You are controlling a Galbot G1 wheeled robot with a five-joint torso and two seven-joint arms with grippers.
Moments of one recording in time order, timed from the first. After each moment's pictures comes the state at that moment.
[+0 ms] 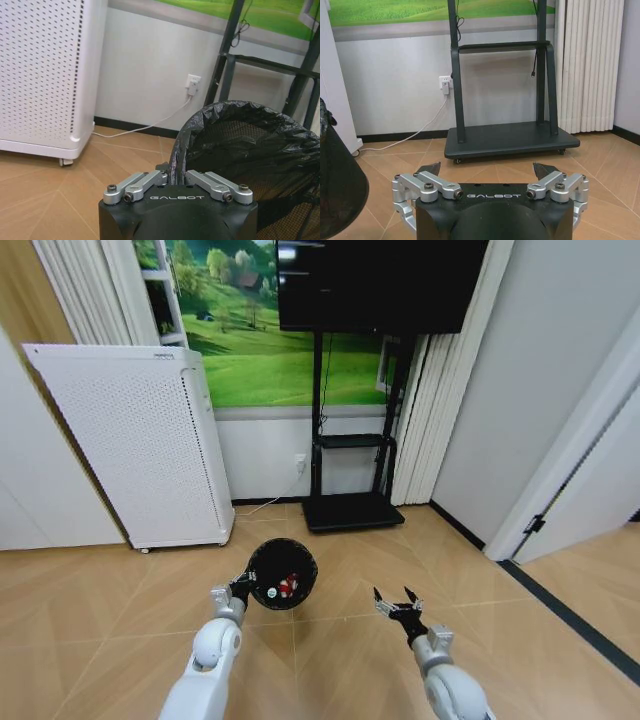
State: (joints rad) left arm 1.21 -1.43 -0.45 -1.83 -0.38 0.34 -0.15; right arm -1.50 1.28 0.55 1.94 0.33 -0.13 0.03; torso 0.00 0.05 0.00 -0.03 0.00
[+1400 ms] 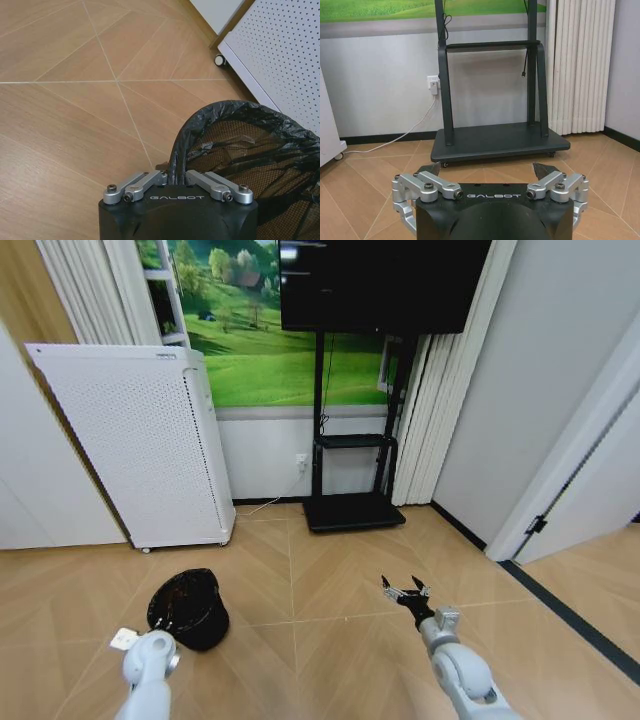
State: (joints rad) left arm 1.18 -1.48 -0.90 -1.68 -1.00 0.34 -0.83; right arm -1.39 1.21 0.57 1.86 0.41 -0.19 0.03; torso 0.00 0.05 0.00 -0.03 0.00
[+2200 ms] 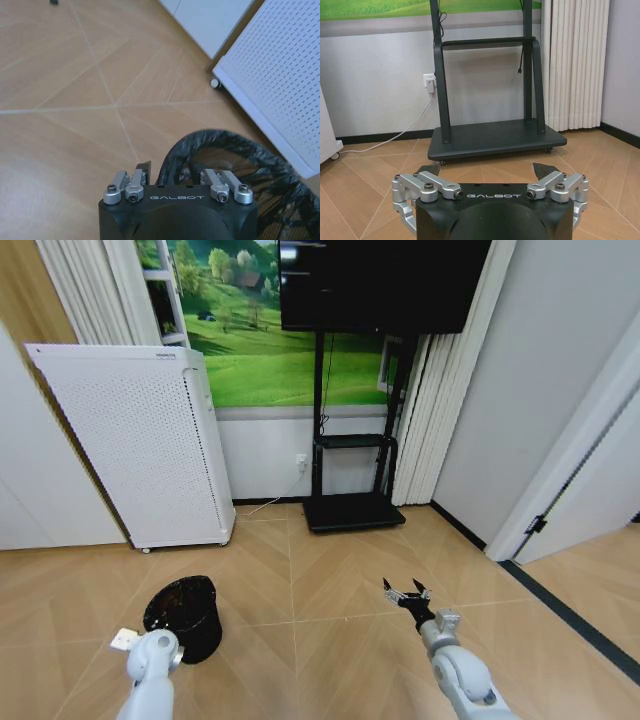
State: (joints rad) left arm 1.18 -1.47 -0.90 -1.68 -0.90 0.29 -0.79; right arm -1.40 1.21 0.58 1.84 0.42 -0.16 0.03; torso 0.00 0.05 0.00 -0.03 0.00
